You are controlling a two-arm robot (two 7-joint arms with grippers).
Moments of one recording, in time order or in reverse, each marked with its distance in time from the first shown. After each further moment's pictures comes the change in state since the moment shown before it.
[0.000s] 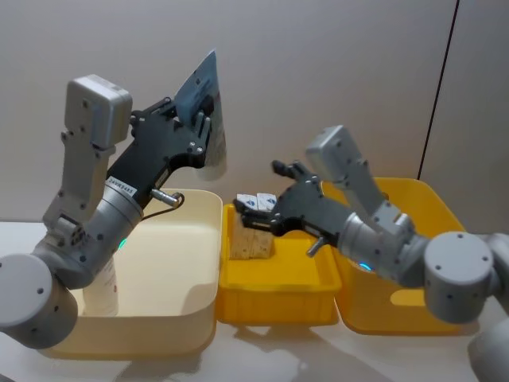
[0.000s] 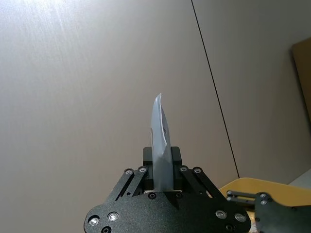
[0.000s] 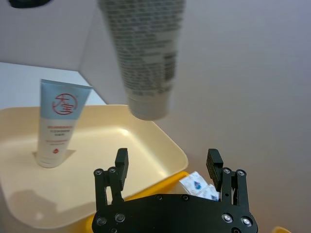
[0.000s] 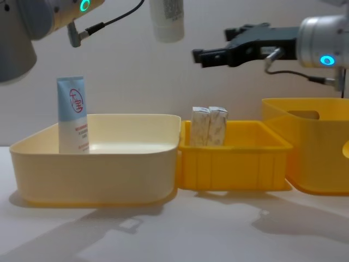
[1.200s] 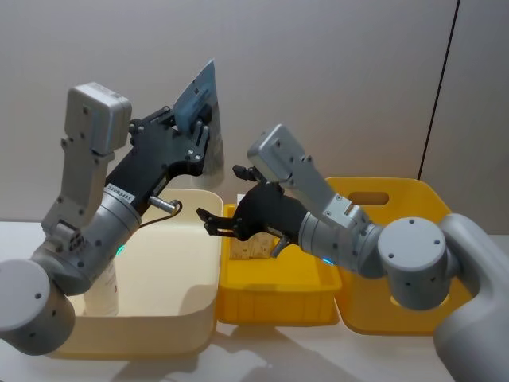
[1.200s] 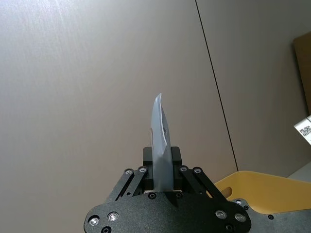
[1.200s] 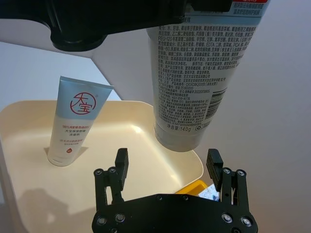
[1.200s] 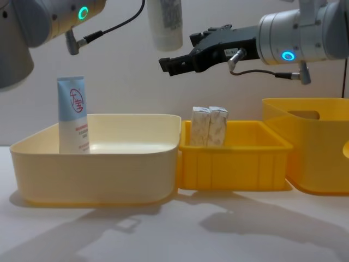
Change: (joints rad) left arm 0.019 -0.018 -0.027 0.001 0.017 0.018 -0.027; right arm 0.077 -0.034 -0.119 0.031 -0.049 0.068 -0.016
